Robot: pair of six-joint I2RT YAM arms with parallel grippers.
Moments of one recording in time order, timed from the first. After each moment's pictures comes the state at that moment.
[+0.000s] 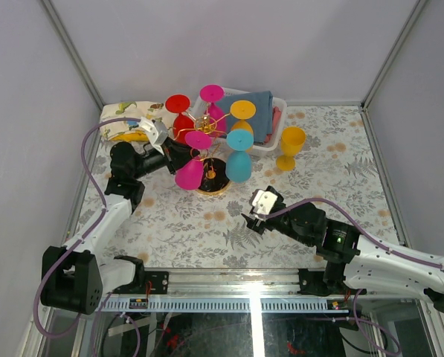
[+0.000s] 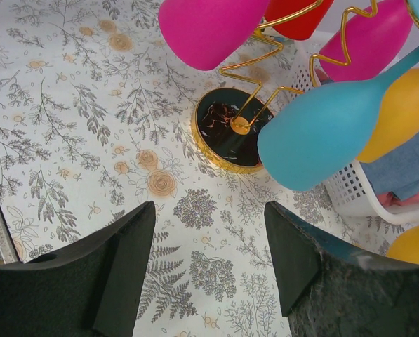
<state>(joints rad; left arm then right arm) -0.17 1.15 0.71 0.58 0.89 -0.20 1.17 0.77 0.63 -0.10 0.22 -0.29</state>
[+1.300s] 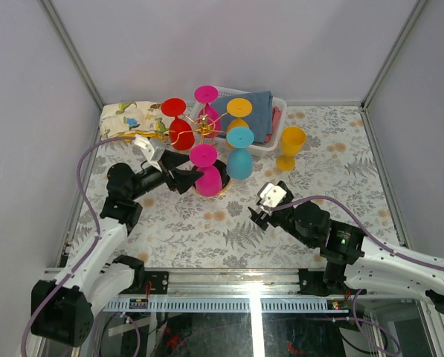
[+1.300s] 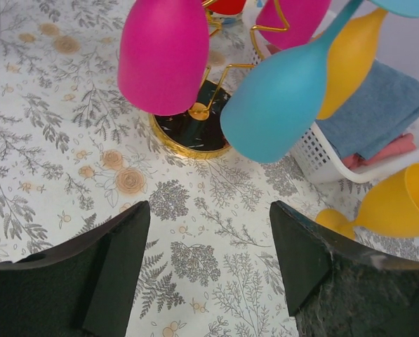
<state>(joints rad) -0.24 0.93 0.56 0.50 0.77 -0.26 1.17 0.74 0.63 -0.12 0.36 -0.24</state>
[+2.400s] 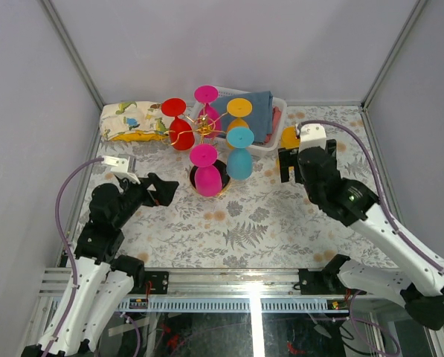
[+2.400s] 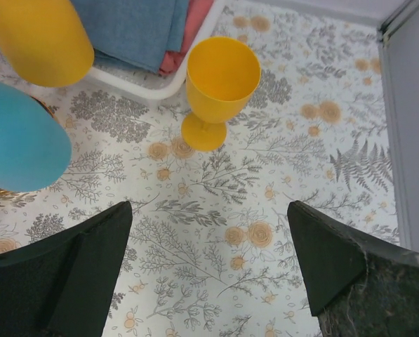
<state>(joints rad) -0.24 0.51 0.61 -0.31 0.23 -0.36 0.78 0.96 1.09 -0.63 0.68 0.16</state>
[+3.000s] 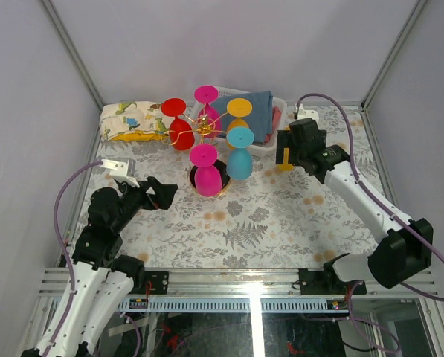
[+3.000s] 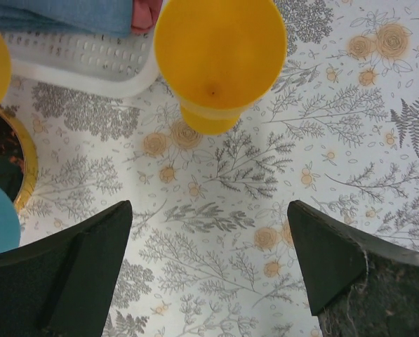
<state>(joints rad) -0.26 0.46 0.61 -0.36 0.20 -0.35 0.46 1.35 1.20 -0.62 0.37 0.29</state>
